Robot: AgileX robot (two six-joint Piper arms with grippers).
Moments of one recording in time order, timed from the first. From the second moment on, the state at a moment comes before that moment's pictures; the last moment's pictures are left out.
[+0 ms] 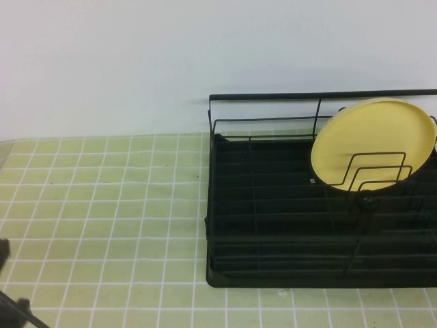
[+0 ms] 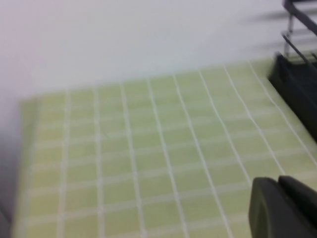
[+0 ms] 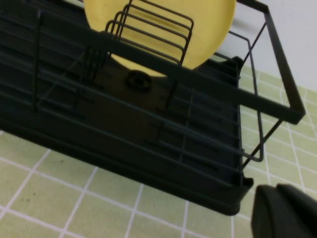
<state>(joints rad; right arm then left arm) 0.00 -0.02 0.03 0.19 0.33 -0.53 -0.10 0.55 -0.35 -0.36 0.13 0.35</state>
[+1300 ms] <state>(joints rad) 0.00 -0.03 0.04 -0.02 0.32 -0.24 -0.07 0.00 0.04 -0.26 0.31 0.28</state>
